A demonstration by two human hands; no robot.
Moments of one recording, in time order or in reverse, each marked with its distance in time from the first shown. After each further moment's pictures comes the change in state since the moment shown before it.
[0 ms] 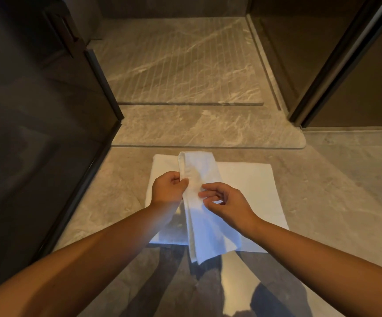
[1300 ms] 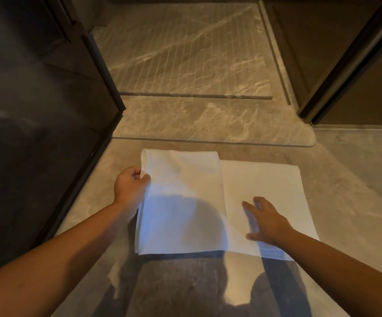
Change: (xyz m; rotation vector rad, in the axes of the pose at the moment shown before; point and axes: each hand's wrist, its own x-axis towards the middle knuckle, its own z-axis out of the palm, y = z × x) left_hand 0.040 -0.029 -0.065 0.120 0.221 0.018; right_hand -0.006 0.090 -0.076 -1.130 -0.301 0.223
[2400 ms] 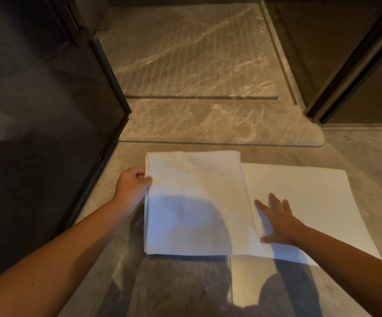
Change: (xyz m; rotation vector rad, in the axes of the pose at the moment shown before) left_hand 0.027 -0.001 -0.016 0.191 -0.095 0.045; right_hand 0.007 0.009 -0.003 0.016 -0.223 0.129
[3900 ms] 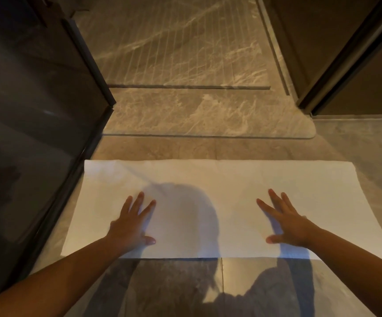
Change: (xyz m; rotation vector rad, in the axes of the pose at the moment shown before) left_hand -0.020 -0.096 0.013 1.035 -0.617 0.297; right_hand -0.013 0.042 0.005 -0.007 -0.023 -0.111
